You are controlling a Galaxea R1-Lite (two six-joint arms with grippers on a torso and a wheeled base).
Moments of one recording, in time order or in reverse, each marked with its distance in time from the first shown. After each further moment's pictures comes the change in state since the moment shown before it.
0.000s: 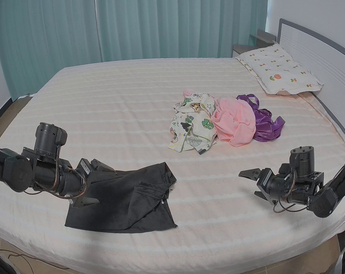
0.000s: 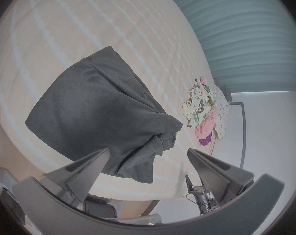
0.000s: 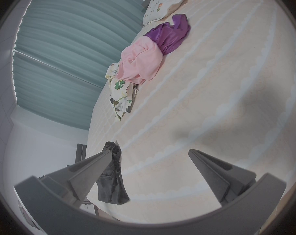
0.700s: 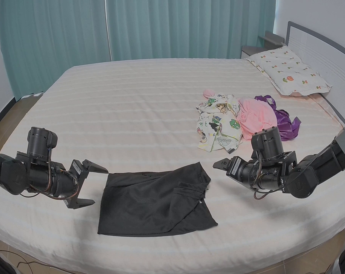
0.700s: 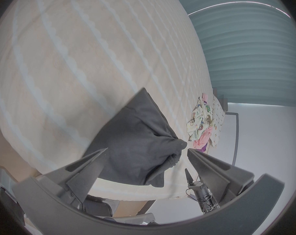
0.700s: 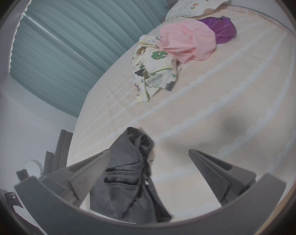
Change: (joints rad) left arm 0.085 -0.006 0.061 -0.067 -0.093 -0.019; right arm 0.178 0.080 -0.401 0.407 -0.230 -0.099
